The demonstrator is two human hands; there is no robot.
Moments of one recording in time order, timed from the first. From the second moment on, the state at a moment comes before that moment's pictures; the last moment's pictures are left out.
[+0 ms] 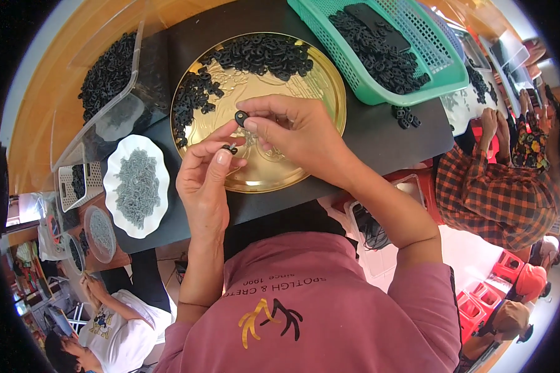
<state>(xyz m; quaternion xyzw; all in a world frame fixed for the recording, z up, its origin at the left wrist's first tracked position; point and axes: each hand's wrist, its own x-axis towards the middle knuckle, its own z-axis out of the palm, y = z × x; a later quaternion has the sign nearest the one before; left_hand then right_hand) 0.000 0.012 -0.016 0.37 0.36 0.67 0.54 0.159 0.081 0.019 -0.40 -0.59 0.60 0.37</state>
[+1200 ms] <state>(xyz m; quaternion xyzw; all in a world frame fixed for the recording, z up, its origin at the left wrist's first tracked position) 0.021 0.007 -0.019 0.40 0.34 0.69 0.49 0.155 0.069 0.002 -0.38 -0.62 0.54 0.43</state>
